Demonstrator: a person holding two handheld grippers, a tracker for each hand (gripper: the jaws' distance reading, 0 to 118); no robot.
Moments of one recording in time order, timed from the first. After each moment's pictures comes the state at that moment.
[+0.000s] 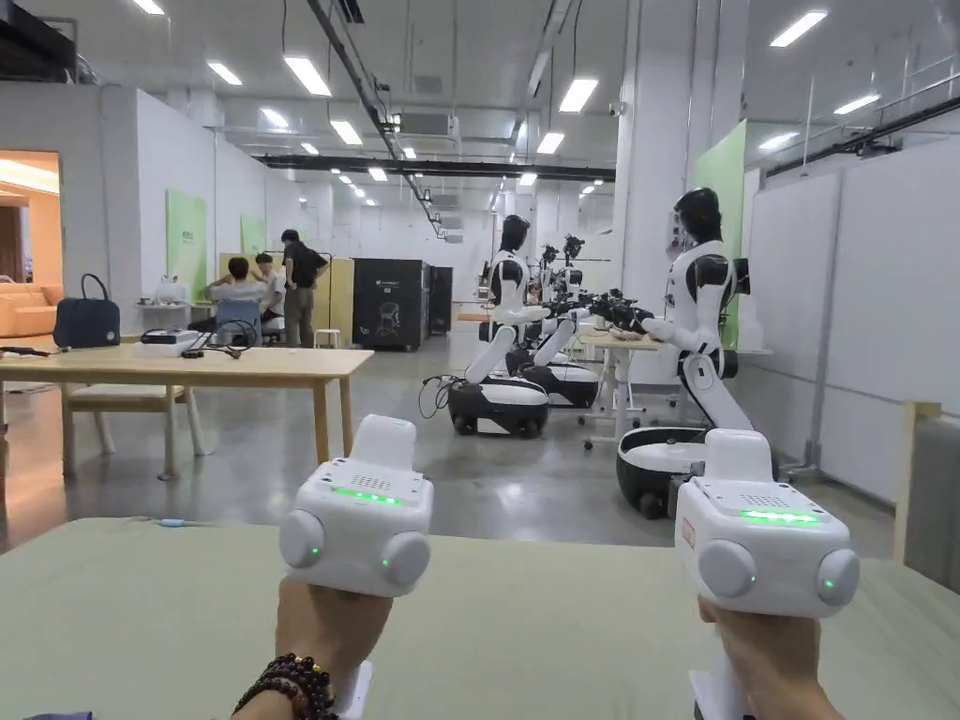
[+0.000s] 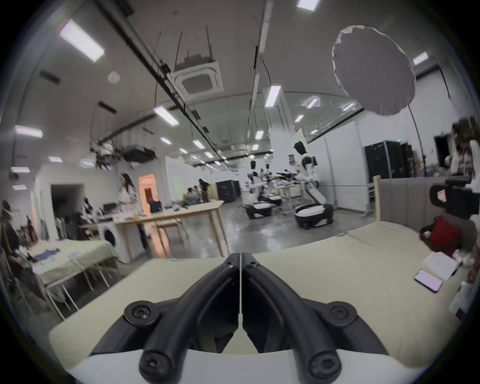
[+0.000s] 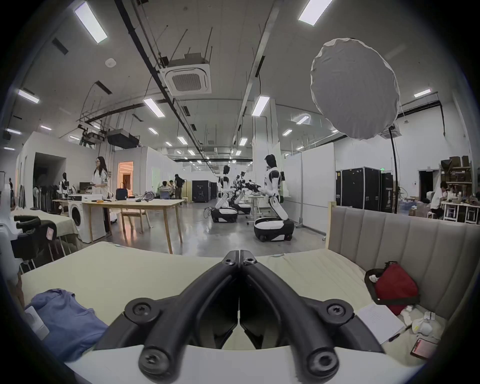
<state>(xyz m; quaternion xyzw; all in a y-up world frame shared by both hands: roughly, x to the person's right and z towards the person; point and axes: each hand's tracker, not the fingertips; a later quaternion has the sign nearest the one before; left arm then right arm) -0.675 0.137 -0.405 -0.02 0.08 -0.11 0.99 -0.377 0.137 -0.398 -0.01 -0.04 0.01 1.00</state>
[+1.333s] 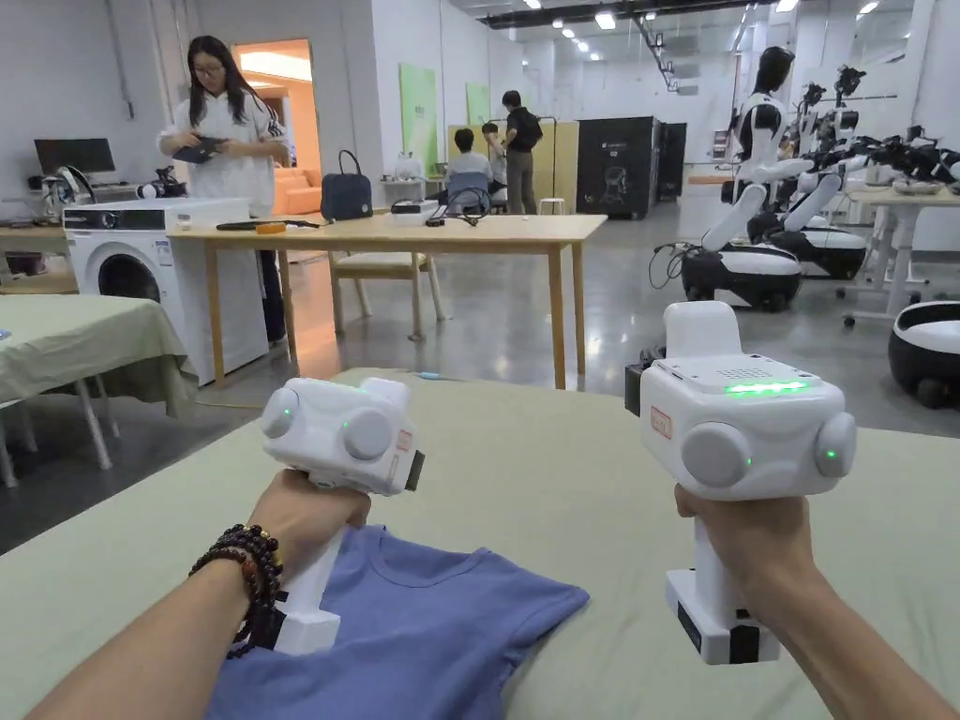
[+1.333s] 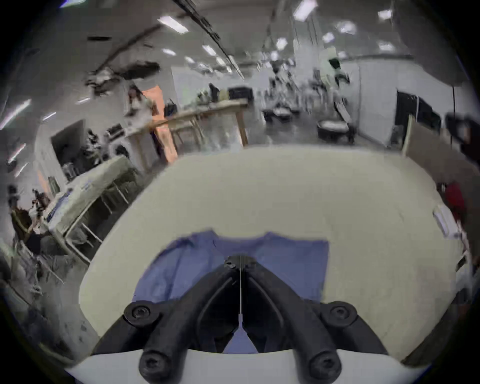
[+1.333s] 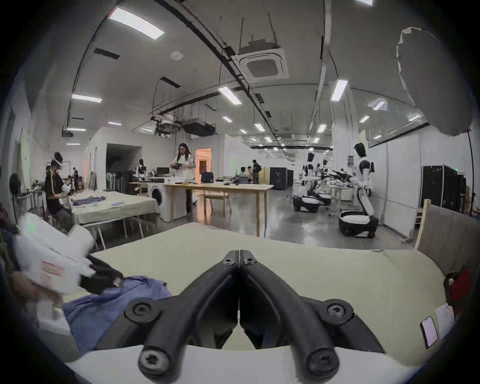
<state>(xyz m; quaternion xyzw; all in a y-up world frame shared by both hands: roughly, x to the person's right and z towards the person) -0.924 0.058 -0.376 -0.37 0.10 -0.05 0.92 -0.624 0.109 -0.392 -0.05 0.23 0.03 0.97</state>
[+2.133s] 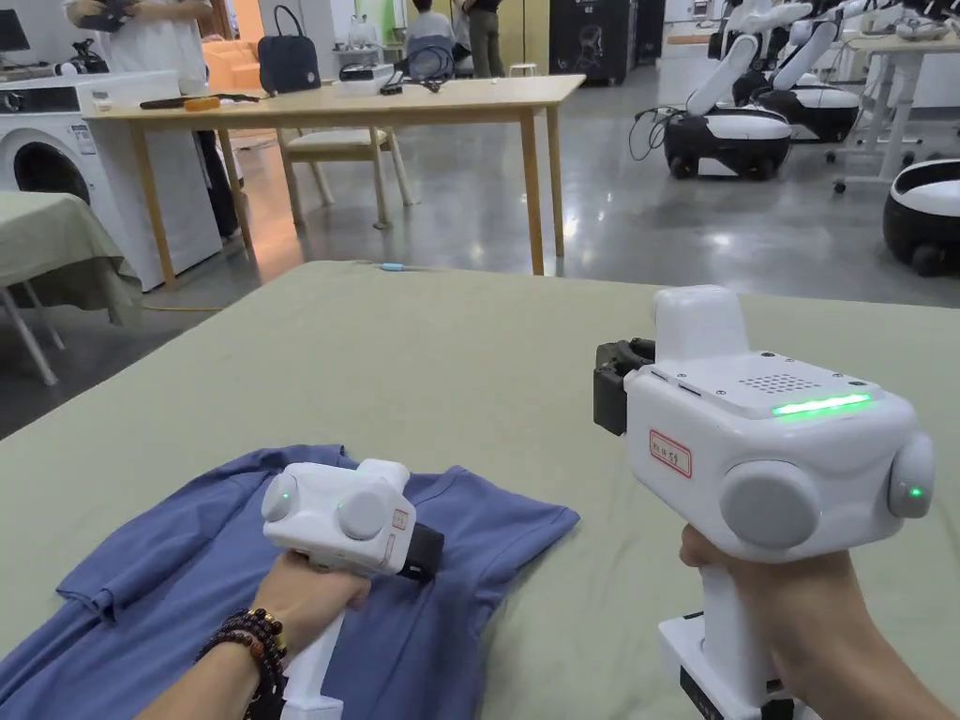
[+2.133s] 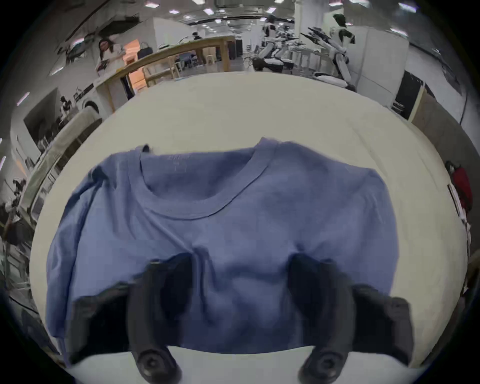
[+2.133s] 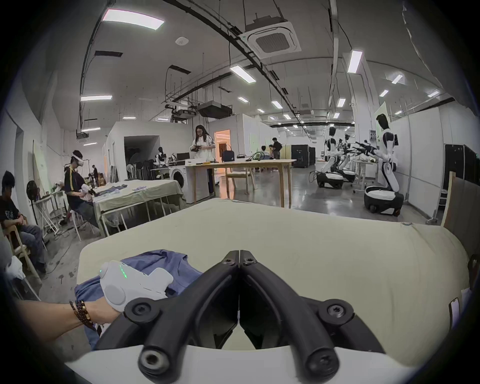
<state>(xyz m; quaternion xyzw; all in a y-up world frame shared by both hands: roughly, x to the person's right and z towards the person) -0.898 -0.101 -0.411 -0.42 0.09 -0.02 0.91 -0.639 0.032 -0.414 -0.12 0.30 0.02 0.95</state>
